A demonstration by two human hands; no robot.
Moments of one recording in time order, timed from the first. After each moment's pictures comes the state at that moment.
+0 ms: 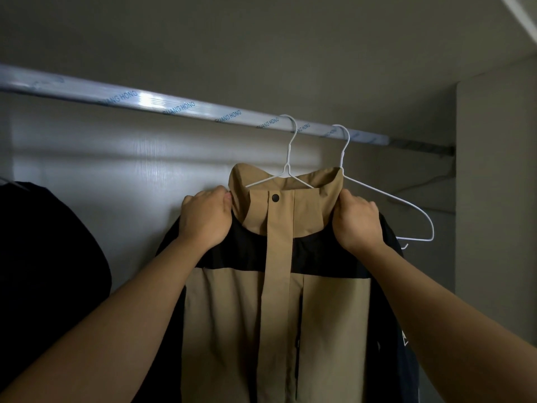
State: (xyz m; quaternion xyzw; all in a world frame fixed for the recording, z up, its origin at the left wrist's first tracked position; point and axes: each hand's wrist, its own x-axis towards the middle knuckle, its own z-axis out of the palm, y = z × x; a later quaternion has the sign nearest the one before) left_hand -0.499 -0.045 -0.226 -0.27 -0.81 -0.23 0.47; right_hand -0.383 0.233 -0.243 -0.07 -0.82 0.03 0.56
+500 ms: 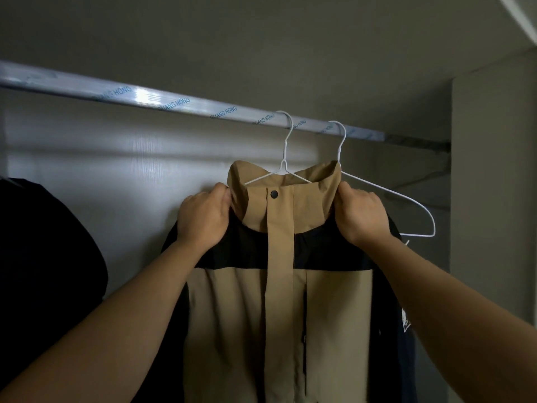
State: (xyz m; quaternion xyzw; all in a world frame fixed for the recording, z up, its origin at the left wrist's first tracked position) left_hand -0.501 -0.044 -0.236 -0.28 -0.77 -0.21 0.53; right_hand -0.372 0.246 -0.234 -0.04 -0.83 -0.05 0.55
